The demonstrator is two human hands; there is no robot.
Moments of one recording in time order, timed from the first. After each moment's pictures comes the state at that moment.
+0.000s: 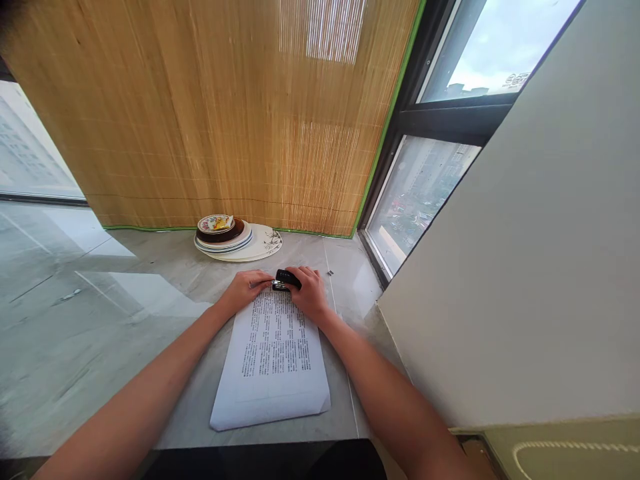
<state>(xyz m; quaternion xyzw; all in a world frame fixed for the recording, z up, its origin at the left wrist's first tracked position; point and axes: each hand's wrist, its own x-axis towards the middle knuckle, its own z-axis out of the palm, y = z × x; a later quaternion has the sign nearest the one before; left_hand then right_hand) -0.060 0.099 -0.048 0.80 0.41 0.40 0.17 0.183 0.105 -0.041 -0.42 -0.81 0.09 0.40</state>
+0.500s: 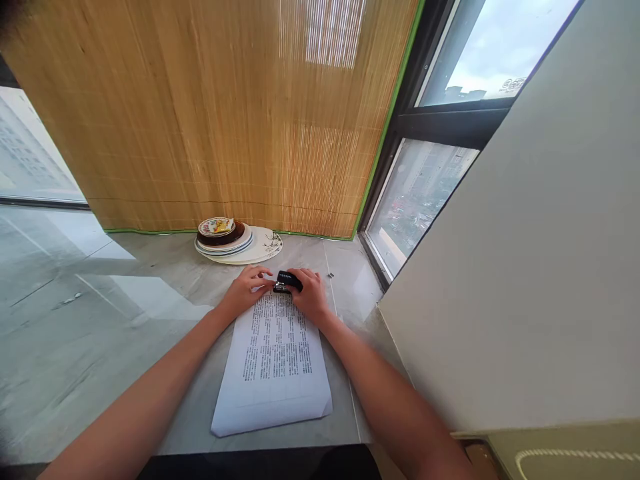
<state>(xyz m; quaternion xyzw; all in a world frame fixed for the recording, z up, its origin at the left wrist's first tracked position) -0.060 0.096 -0.047 0.82 0.43 0.37 0.05 0.183 0.110 -0.046 -0.42 -0.80 0.11 0.42</state>
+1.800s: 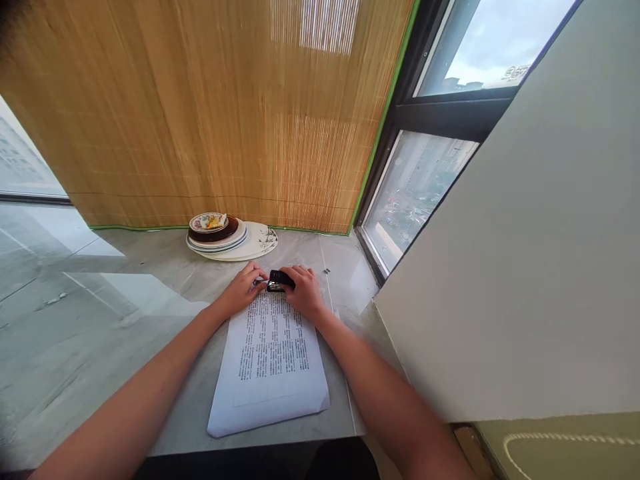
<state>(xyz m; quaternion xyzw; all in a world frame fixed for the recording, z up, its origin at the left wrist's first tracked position) -0.057 0.097 -0.050 0.81 0.45 0.36 0.13 0.181 0.107 -0.041 -0.41 -0.83 0.10 0.38</state>
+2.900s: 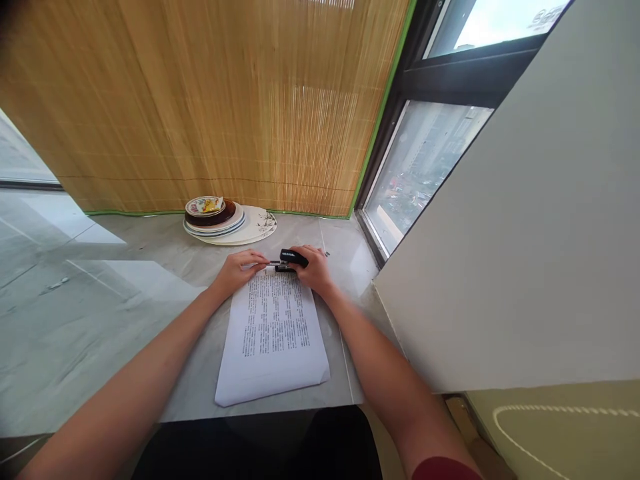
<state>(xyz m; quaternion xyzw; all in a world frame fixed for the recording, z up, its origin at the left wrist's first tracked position) -0.058 0.095 -0.038 0.79 0.39 0.44 0.18 0.207 0.122 -0.039 -0.42 -0.80 0.13 0.41</state>
